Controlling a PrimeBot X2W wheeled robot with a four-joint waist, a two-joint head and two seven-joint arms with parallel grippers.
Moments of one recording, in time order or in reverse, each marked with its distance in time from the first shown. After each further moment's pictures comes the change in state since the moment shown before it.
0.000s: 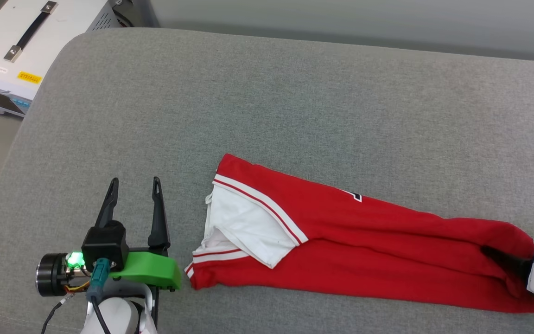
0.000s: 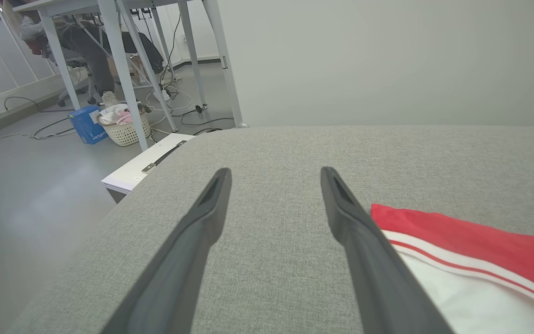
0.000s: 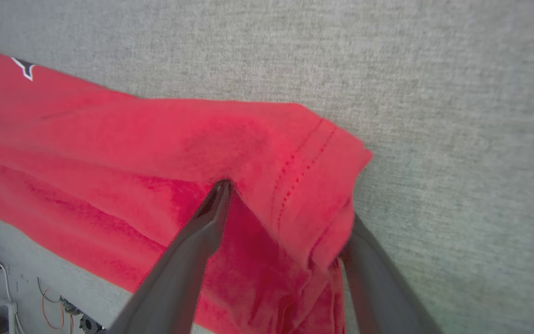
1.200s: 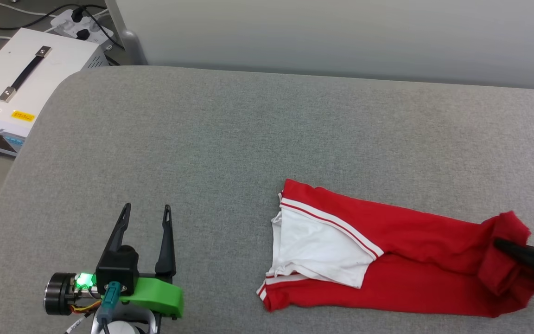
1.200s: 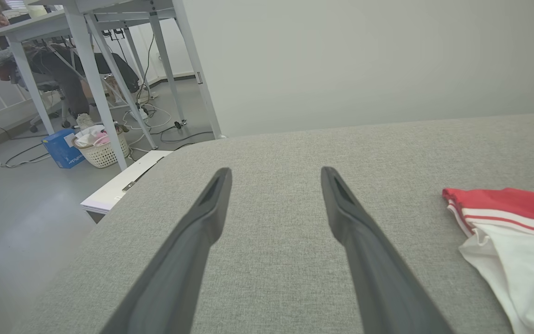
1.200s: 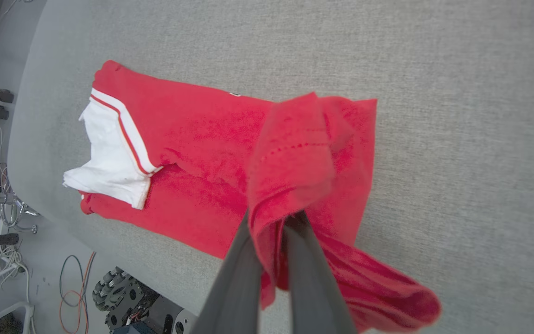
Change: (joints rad) left arm 0.104 -0.125 0.159 0.033 0.212 -0.199 0.000; right arm 0.086 -0.038 -0.153 -0.223 0.070 0.000 0.113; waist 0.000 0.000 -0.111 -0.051
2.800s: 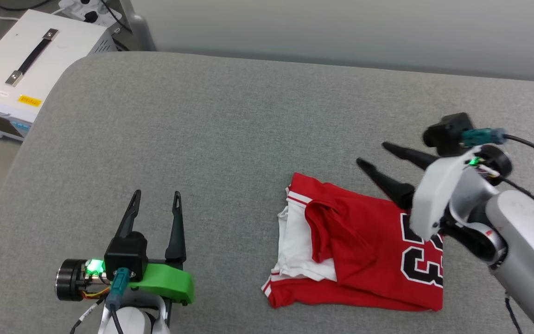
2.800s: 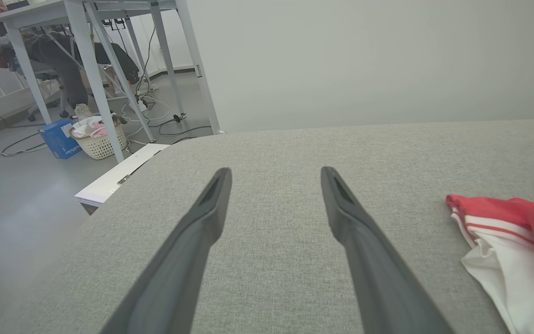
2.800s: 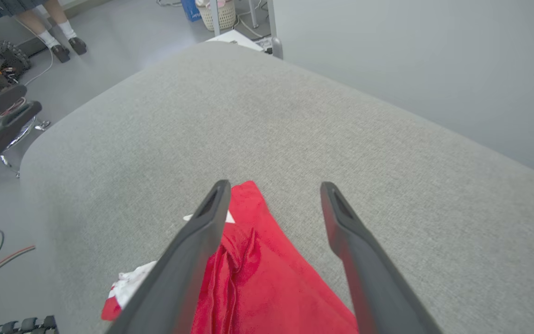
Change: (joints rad) left arm -0.051 -0.075 0.040 0.030 0.045 -0.048 0.000; right arm -0.457 0.224 0.509 0.063 -0.337 0.000 -0.434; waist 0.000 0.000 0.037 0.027
